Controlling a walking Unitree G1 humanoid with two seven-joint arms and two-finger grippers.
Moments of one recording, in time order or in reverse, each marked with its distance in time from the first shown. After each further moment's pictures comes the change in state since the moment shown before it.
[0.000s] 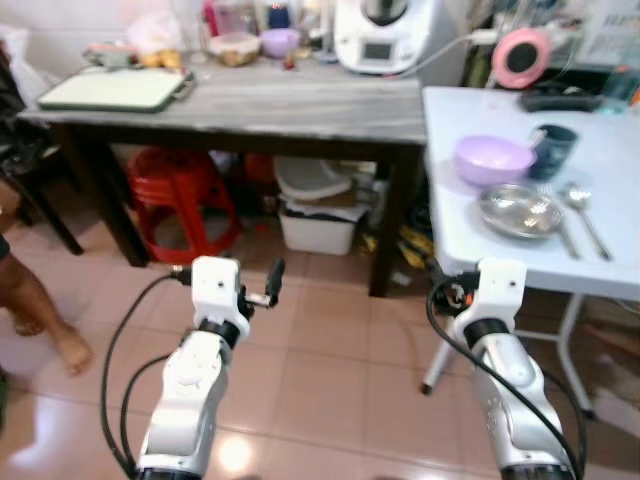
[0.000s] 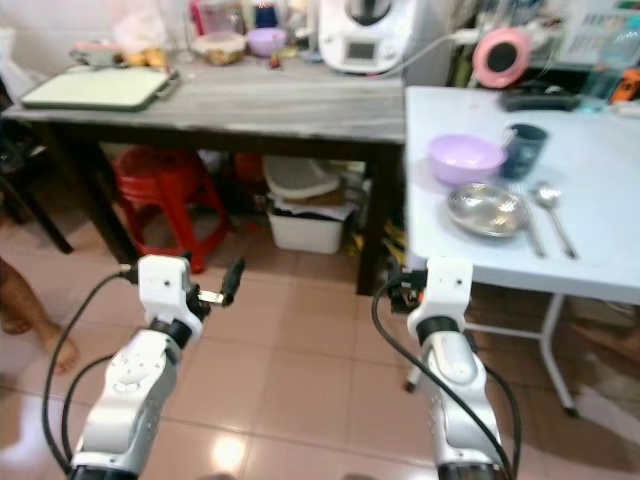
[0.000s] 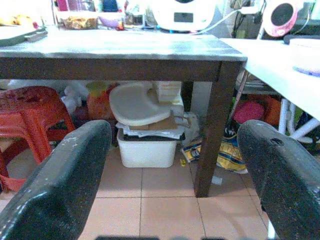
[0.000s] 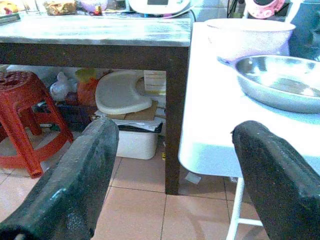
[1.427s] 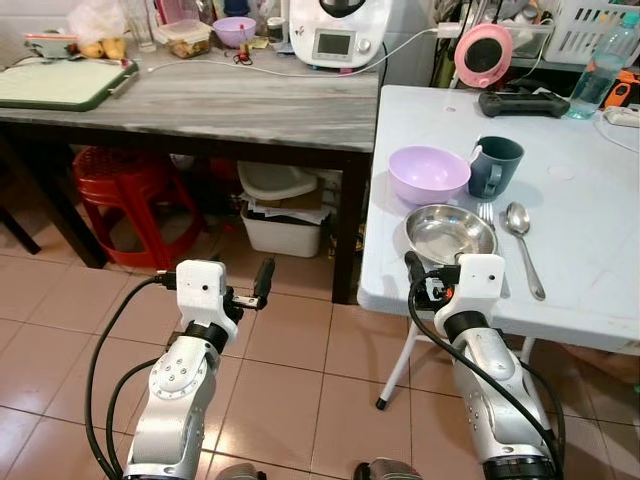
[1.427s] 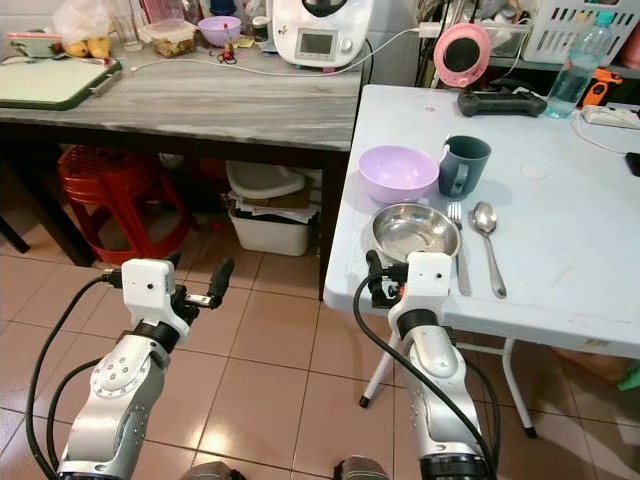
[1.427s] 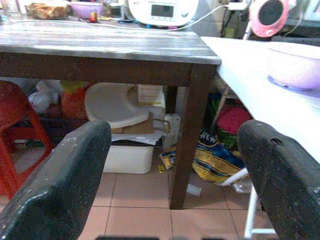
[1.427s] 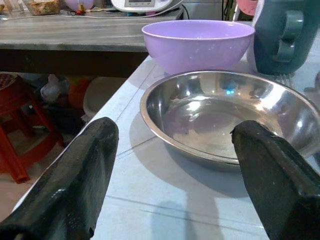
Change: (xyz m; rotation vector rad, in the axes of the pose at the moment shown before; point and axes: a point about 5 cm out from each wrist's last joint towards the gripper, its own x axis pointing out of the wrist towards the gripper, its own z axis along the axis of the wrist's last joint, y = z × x) left arm -0.009 0.005 -0.001 -0.044 -0.009 -0.012; right arm 0.004 0.012 0.003 0.007 -0.013 0.031
